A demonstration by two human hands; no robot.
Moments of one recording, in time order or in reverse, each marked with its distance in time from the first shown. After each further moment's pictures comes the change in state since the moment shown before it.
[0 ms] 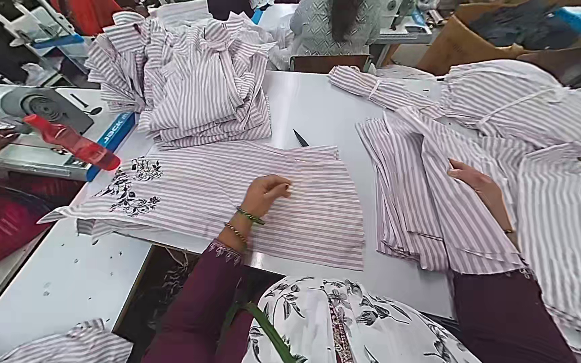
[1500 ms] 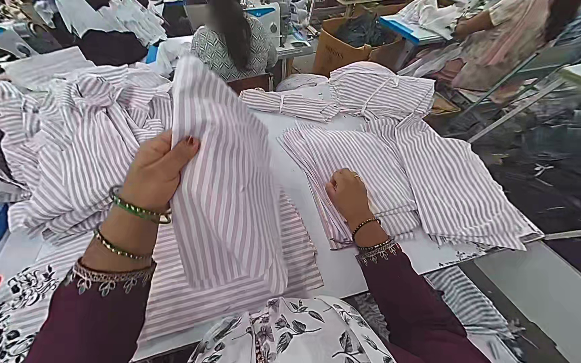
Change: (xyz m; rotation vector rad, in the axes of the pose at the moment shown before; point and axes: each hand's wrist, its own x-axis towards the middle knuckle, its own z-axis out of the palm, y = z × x) left_hand 0.073 0.163 -0.018 -0.020 -0.083 0.295; right_hand -0.032 0.012 0.073 -1.039 0.102 -0.095
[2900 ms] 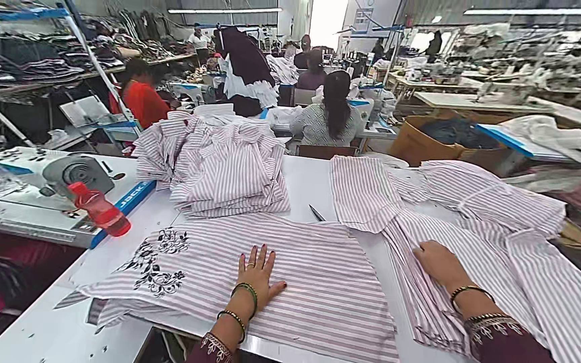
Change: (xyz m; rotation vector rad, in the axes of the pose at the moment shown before) left_hand -0.149 -0.159 -0.049 1.125 -0.375 -0.642; right_hand 0.055 0.001 -0.010 -0.177 -0.238 0.000
